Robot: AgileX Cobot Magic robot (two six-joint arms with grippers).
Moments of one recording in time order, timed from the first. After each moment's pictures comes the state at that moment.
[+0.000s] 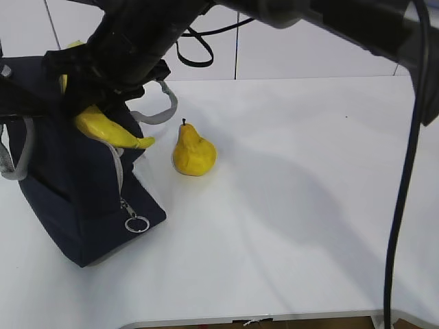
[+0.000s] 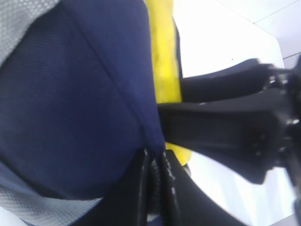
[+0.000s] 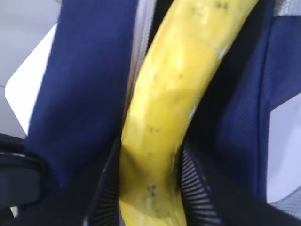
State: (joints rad) left arm -0.07 1.24 -0.85 -0.95 0.65 0.31; right arm 0.69 2.25 -2.27 0.49 1.05 -0.18
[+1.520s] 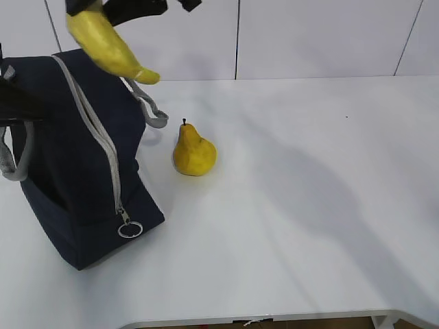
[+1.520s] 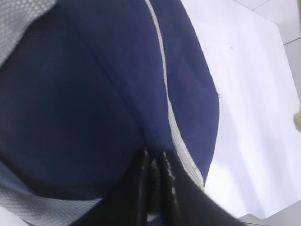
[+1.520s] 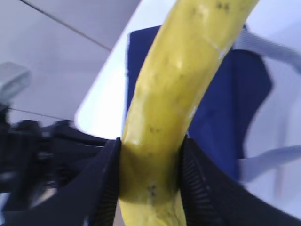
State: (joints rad) left arm -0.07 1.24 -0.85 -0.94 0.68 0.37; right arm 0.57 2.18 -2.48 0.66 1.27 0.01
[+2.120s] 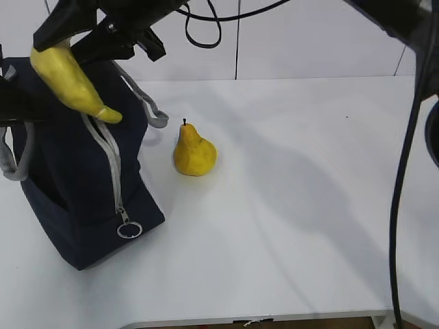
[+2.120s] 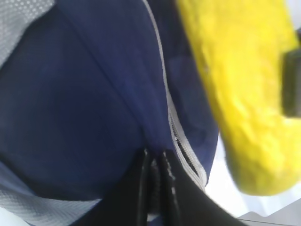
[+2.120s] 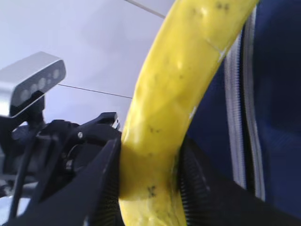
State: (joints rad) left arm -0.07 1.24 -0.85 -0.95 0.68 0.39; right arm 0.57 2.31 -2.48 0.95 1.26 -0.05
